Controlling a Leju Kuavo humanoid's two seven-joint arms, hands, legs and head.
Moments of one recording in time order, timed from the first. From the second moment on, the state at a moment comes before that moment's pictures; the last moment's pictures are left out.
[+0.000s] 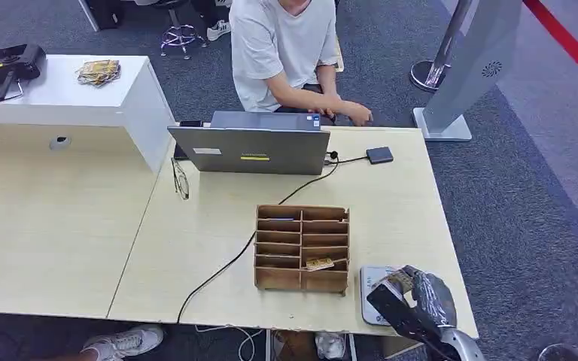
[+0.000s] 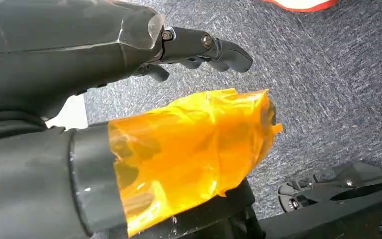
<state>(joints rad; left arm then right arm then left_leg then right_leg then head) -0.07 -0.24 0.82 -0.18 -1.35 0.26 0.11 0.14 -0.21 0.10 -1.46 0.79 -0.16 -0.04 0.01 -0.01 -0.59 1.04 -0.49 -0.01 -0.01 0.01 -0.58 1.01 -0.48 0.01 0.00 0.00</state>
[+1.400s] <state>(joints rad) -0.07 -0.24 0.83 -0.18 -1.36 0.26 0.11 0.17 -0.13 0.08 -1.54 0.70 -0.14 -0.12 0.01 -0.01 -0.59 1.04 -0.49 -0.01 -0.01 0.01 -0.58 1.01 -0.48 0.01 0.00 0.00</state>
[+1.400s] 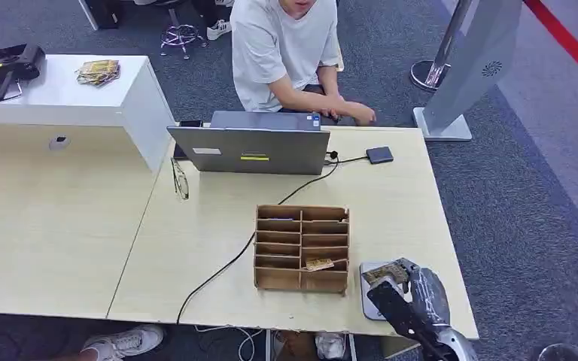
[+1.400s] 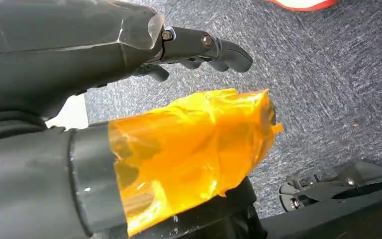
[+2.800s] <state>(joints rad) -0.07 -0.24 0.83 -0.18 -1.37 0.26 0.11 0.12 -0.18 0.13 -1.44 0.85 -0.18 0.01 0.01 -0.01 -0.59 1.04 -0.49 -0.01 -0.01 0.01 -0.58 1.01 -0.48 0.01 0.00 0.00</state>
